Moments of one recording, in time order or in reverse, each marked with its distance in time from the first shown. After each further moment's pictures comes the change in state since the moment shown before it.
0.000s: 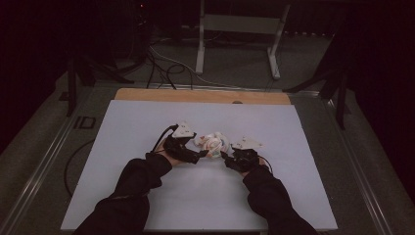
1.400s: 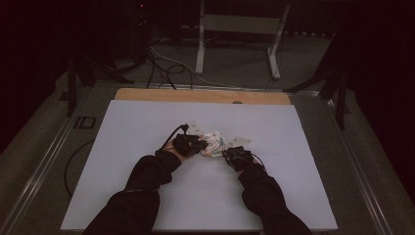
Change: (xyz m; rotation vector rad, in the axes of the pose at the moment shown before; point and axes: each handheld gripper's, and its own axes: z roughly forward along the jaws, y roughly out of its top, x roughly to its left) left arm 0.009 -0.003 0.030 0.112 0.036 -0.011; right arm 0.002 -0.002 0.024 0.151 0.010 -0.043
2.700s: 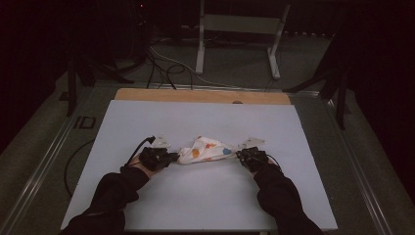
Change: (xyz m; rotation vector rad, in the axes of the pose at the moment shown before) left arm -0.002 -0.068 -0.077 0.036 0.027 -0.074; right arm -0.027 -0.015 -0.028 0.045 -0.034 -0.044
